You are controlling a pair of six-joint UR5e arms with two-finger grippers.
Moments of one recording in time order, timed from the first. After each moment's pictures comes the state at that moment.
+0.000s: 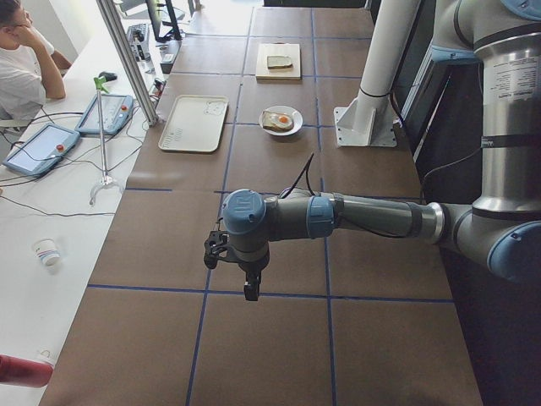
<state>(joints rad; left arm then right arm) -1.63 -1.46 -1.79 -1.38 -2.35 0.15 1.56 -1.84 1.87 -1.56 2.39 -0.01</state>
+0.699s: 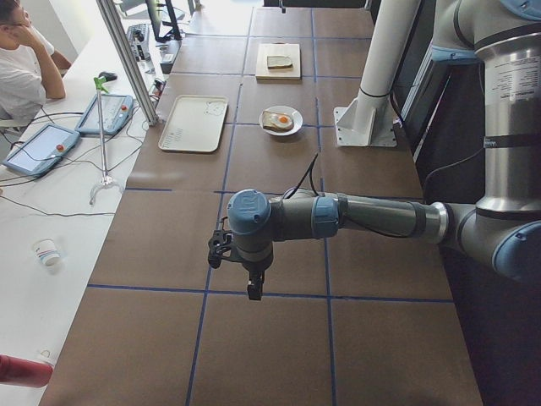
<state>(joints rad) -1.63 -1.44 -1.81 -1.39 -2.37 0.15 1.41 -1.84 1.86 -1.39 2.47 0.09</state>
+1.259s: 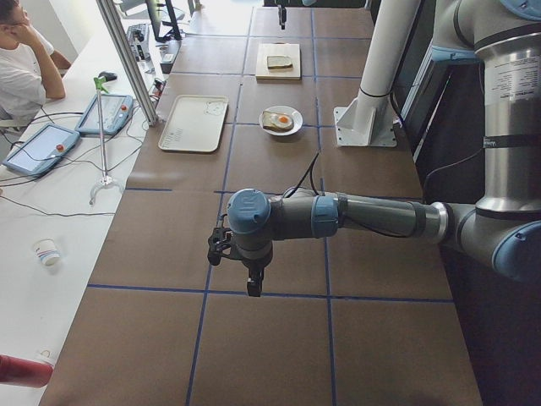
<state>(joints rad) -1.63 -1.44 -1.81 -1.39 -2.39 0.15 1.13 -1.83 1.84 -1.01 2.42 0.57</state>
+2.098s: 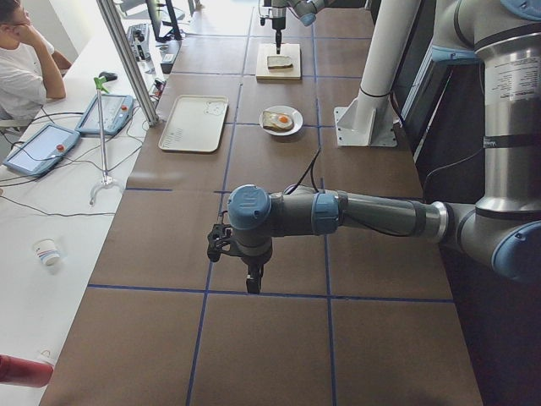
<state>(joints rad) -1.63 -1.44 -1.82 -1.39 -2.39 0.15 0.94 -1.70 1.71 -0.81 2.31 0.95</state>
